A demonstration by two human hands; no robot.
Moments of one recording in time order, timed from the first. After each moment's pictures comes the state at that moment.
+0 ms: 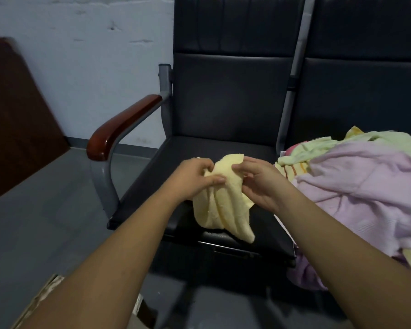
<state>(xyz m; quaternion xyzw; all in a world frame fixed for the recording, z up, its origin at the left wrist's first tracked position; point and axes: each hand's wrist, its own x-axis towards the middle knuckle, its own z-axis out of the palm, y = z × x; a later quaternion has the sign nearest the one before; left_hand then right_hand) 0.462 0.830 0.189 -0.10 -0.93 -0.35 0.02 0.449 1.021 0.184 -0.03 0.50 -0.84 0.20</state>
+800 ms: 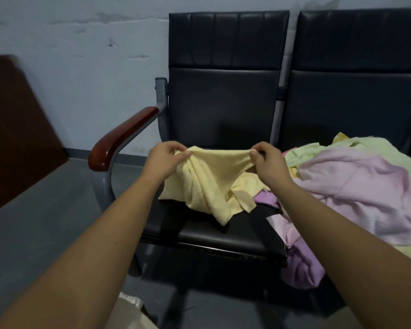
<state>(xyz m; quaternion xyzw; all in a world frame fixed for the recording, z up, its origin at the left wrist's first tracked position) 0.445 0.799 0.226 0.03 -0.88 -0.46 0.14 0.425 1.052 0.203 -0.02 0.86 -0.48 -0.15</state>
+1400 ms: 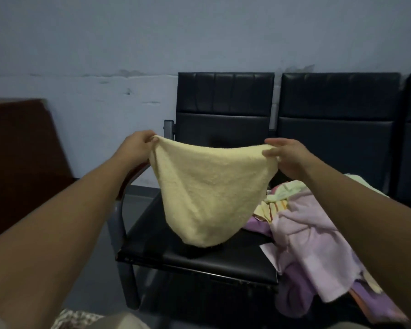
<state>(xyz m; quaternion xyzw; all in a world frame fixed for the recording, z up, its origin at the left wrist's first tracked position) 0.471 0.742 0.349 0.01 -0.91 -0.35 0.21 0.433 1.108 0.333 -0.01 0.73 -0.68 -0.03</state>
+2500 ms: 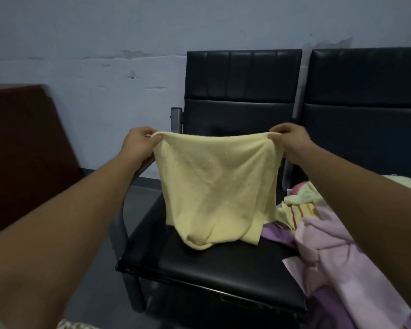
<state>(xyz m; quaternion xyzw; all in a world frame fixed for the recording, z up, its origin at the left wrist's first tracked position) 0.379 0.711 0.310 0.08 -0.83 -0.49 0.24 0.316 1.066 0.313 0.01 0.79 -0.60 -0.10</state>
